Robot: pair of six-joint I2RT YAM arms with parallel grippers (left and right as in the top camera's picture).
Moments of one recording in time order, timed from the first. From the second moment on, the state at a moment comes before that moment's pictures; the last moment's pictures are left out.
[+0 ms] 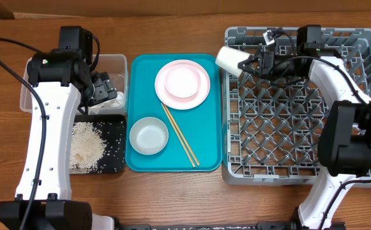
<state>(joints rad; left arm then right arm) 0.00 1.62 1.67 -1.39 -0.25 -0.45 -0.07 2.10 1.57 -0.69 -1.21 0.00</state>
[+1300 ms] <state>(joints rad) 0.00 1.62 1.67 -1.39 -0.25 -0.45 -0.06 1.72 1.55 -0.84 -0.64 0.09</state>
